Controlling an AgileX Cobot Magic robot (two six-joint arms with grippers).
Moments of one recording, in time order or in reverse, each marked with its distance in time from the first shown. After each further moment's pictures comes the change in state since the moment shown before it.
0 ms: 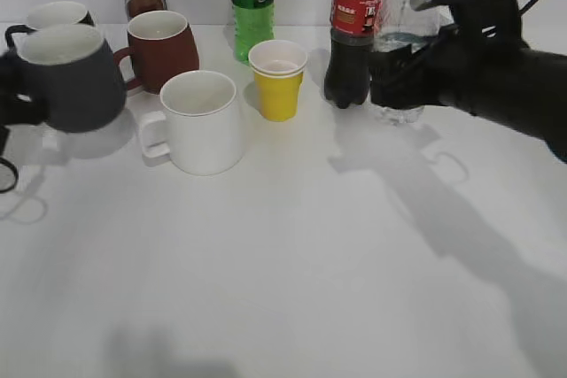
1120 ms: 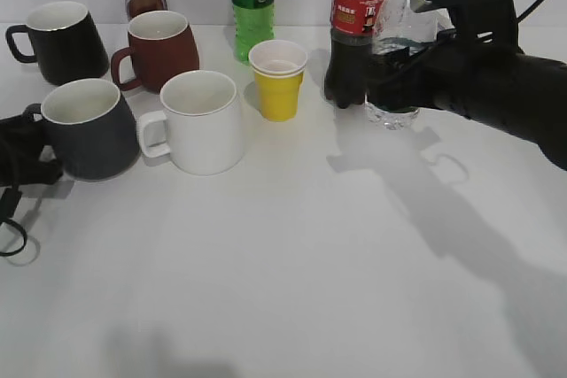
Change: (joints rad) left arm 0.000 0.206 0.101 0.011 -0.207 0.034; right arm -0.001 0.028 0.001 -0.009 -0.019 0.075
